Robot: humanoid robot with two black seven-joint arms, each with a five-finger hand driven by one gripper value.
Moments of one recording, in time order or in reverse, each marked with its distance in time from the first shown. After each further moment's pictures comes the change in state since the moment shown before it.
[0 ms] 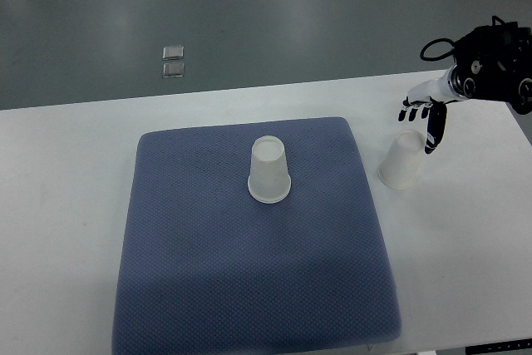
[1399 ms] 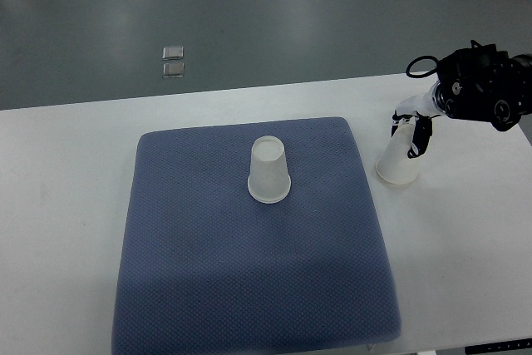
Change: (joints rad) left arm 0.000 0.000 -0.001 0.006 0.000 0.000 0.000; right arm -0.054 0.053 -0.005 -0.035 0.005 -0.038 0.000
